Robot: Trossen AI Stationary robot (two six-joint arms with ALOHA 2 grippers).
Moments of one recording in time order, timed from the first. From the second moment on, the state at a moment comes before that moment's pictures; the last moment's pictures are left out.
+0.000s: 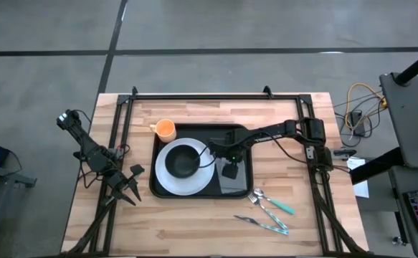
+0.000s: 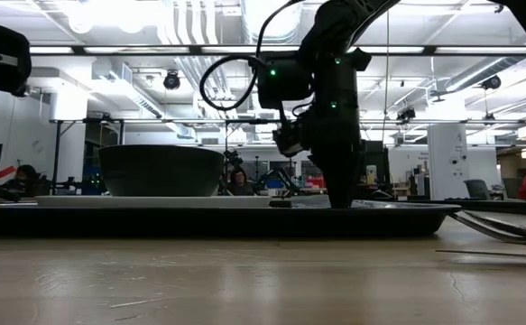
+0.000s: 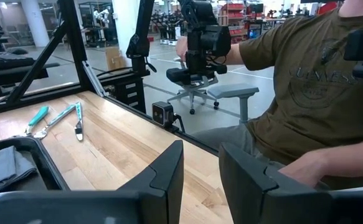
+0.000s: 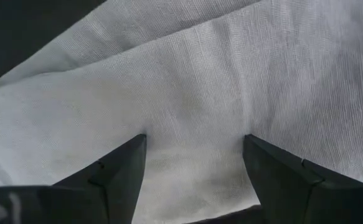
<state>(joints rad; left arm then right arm) -0.78 0.13 0.01 0.02 0.00 0.02 -0.06 2.05 1.43 -0.93 -0.08 0.32</state>
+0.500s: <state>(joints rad) -0.78 0.13 0.01 0.02 0.00 0.02 -0.07 2.02 1.40 -0.94 -0.06 0.37</state>
